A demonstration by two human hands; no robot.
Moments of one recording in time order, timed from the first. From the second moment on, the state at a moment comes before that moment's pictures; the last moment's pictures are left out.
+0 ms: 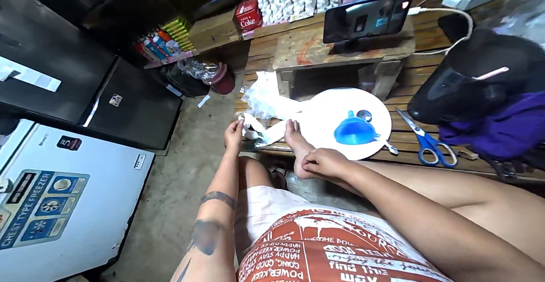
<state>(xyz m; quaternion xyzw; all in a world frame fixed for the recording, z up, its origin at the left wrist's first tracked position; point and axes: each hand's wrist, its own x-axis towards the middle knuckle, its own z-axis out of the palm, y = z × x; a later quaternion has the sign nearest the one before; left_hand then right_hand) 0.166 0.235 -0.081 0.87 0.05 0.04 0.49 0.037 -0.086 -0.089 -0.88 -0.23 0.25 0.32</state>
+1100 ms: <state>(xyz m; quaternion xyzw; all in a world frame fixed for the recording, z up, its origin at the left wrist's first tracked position) 0.034 0.112 0.011 0.78 -0.23 -0.19 0.55 0.003 -0.073 -0.015 -0.71 -0.10 0.16 0.68</state>
